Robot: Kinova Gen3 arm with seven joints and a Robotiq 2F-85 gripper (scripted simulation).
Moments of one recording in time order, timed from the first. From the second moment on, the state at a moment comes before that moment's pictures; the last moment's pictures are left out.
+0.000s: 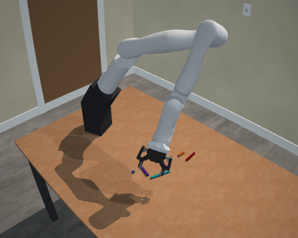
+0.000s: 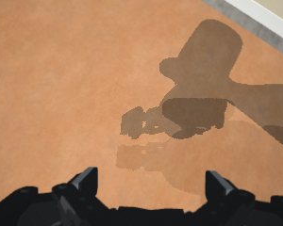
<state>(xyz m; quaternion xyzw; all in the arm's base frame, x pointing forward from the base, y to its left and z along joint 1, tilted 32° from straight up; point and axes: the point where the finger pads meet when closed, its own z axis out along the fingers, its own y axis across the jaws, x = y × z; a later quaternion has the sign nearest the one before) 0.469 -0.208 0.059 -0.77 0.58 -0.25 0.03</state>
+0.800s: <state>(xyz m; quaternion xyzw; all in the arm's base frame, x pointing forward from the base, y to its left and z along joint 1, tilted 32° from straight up) 0.445 -0.190 0.040 -0.89 0.38 -0.25 0.03</state>
